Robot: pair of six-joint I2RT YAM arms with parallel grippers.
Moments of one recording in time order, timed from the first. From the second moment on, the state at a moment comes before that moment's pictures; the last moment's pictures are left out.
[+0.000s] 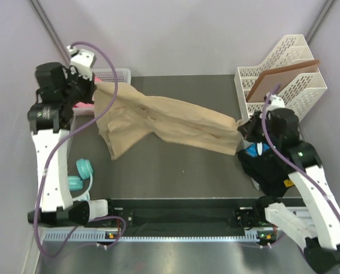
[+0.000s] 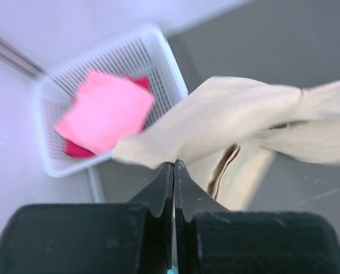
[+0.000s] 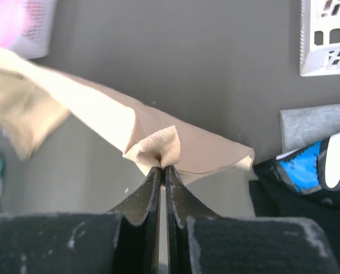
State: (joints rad) left arm 0.06 1.31 1.73 -0.86 0.27 0.33; right arm 0.29 0.90 1.06 -0.68 -0.04 0.43
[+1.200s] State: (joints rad) left arm 0.06 1.03 2.24 -1.09 0.30 0.30; right arm 0.30 0.63 1.67 -1.08 -0.12 0.40
